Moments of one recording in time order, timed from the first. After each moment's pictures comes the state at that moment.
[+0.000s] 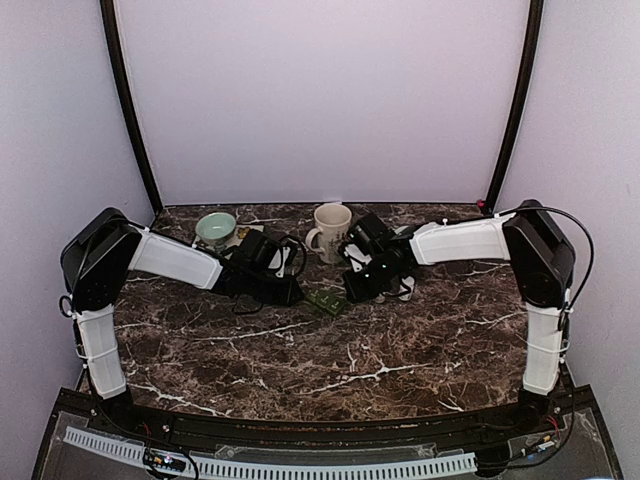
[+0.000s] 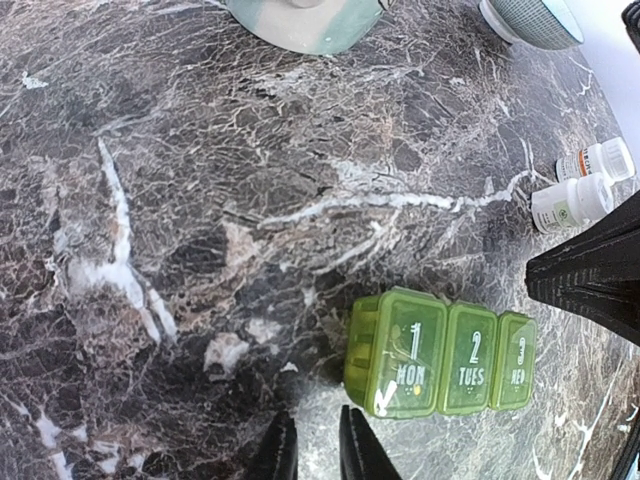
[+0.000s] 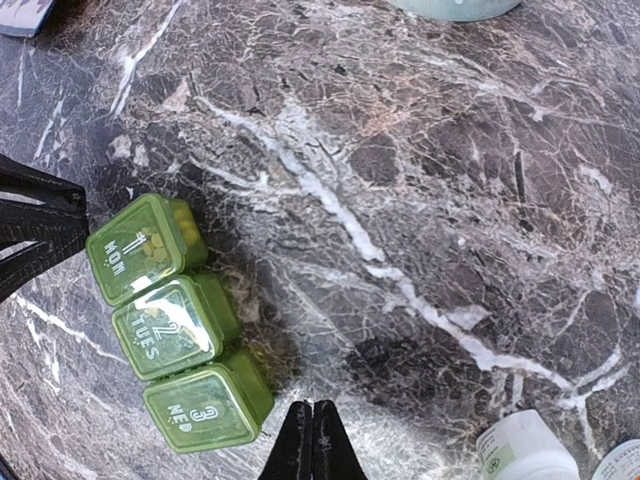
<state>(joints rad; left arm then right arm) -0.71 1.93 1.08 0.02 0.17 -0.45 0.77 2.01 1.38 -0.46 -0.11 0.34</state>
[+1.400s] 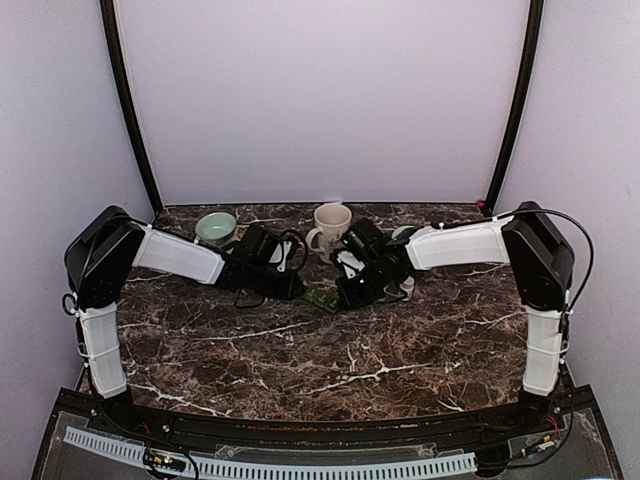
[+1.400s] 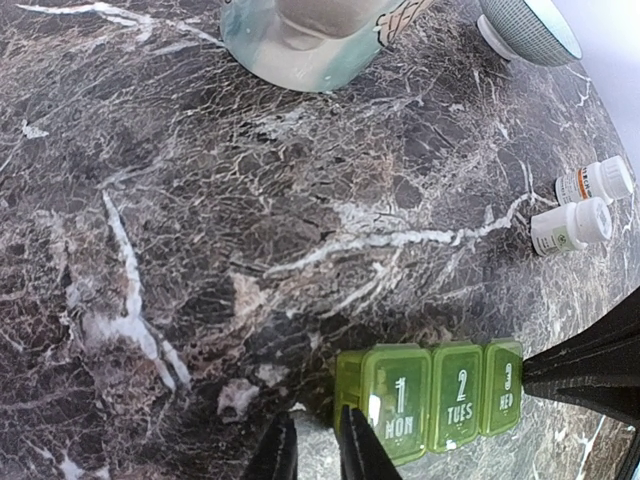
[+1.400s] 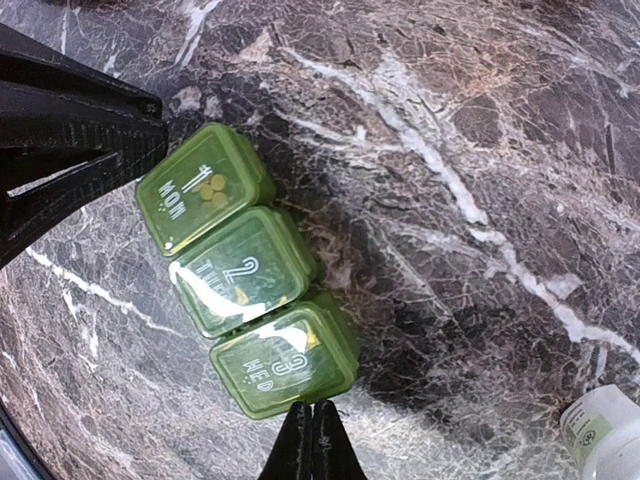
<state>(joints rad) -0.69 1.96 1.13 0.02 0.18 -0.41 0.82 2.00 1.37 -0.46 -0.17 0.37</state>
